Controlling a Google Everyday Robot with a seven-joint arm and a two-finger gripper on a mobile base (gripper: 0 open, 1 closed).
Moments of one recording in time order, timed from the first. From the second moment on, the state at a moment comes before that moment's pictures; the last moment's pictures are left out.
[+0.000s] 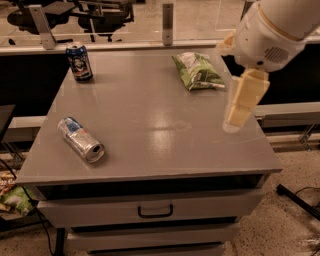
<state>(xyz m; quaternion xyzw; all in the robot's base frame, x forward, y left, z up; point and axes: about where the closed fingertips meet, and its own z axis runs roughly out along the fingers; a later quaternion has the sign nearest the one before) 0.489 -0.132 0.988 -0.68 0.70 0.00 0.21</state>
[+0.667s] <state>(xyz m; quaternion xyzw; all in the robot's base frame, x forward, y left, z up) 0.528 -0.052 0.983 -0.77 0.58 -0.01 0.27</state>
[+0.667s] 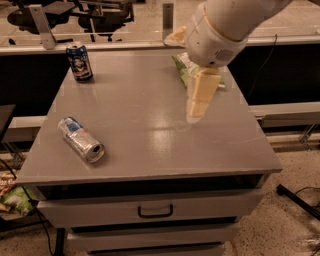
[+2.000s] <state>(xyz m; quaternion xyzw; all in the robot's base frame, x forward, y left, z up) 0.528 0.081 0.937 -0.95 0.23 -0.06 0.22</state>
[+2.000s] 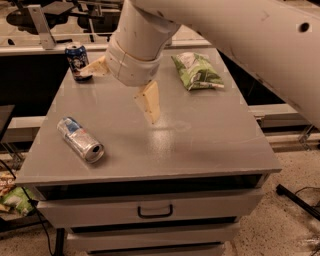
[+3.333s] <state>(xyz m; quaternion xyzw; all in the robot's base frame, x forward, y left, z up) 0.550 0.110 0.914 -0.97 0.11 -0.02 0.21</state>
